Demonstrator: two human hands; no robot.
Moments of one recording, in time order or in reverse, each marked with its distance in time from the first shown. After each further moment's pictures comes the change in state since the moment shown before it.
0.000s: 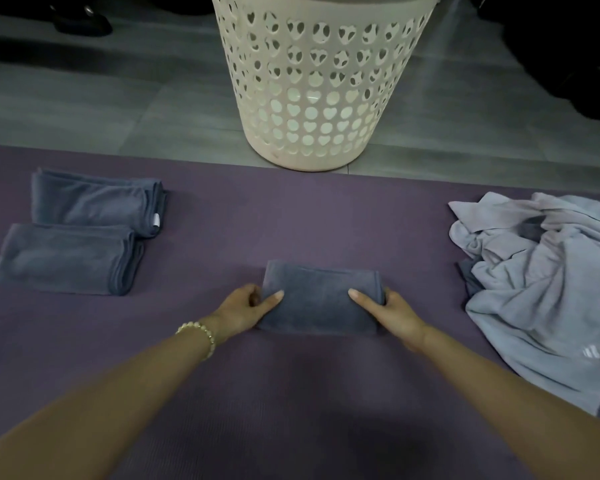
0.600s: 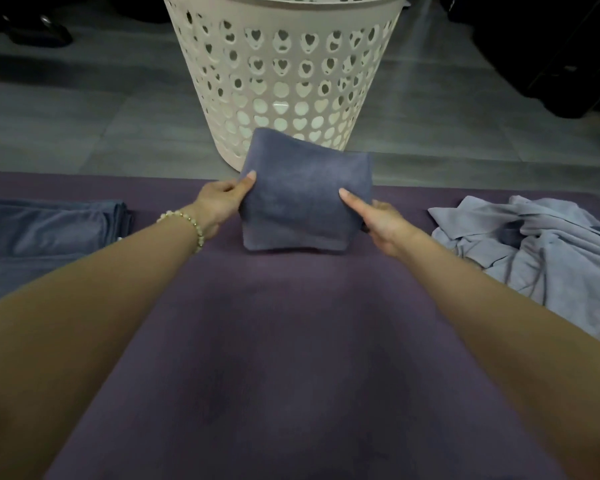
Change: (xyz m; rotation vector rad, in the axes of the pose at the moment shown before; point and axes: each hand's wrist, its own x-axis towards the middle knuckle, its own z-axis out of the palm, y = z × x) left_hand 0.087 0.142 -0.077 -0.370 0.245 0.151; right_hand 0.081 -0.130 -0.042 0.291 0.142 -0.079
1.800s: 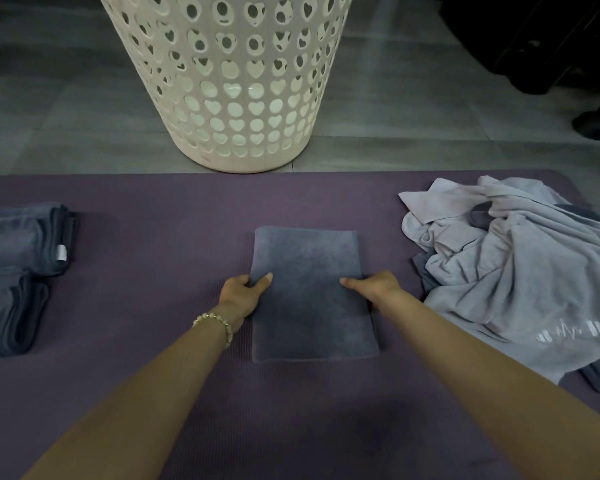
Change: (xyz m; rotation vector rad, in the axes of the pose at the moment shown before) left_hand -0.043 -0.127 0.106 0.033 -0.123 -0.285; right_hand -0.003 0.127 -0.066 -0.382 0.293 0.421
